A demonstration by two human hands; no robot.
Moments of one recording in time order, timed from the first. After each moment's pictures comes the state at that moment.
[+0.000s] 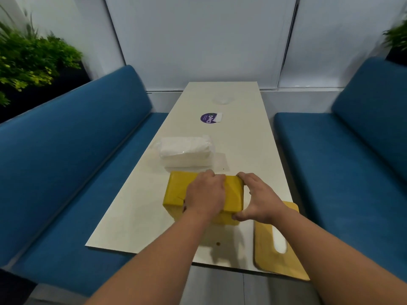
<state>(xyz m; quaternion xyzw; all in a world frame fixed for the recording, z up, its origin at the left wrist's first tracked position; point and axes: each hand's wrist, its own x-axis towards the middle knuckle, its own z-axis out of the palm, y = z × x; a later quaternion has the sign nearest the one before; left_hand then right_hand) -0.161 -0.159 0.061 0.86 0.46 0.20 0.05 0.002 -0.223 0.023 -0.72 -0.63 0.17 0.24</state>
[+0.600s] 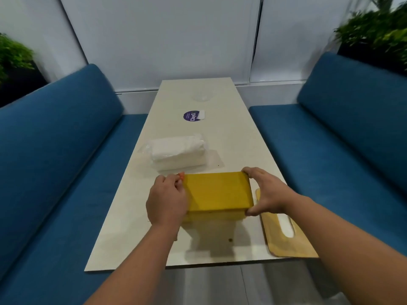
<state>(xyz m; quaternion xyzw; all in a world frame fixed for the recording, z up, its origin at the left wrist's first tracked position) -0.256 -0.110 0.046 0.76 0.55 0.31 0.15 -0.016 -0.230 0.048 -0.77 -0.59 0.18 0.15</state>
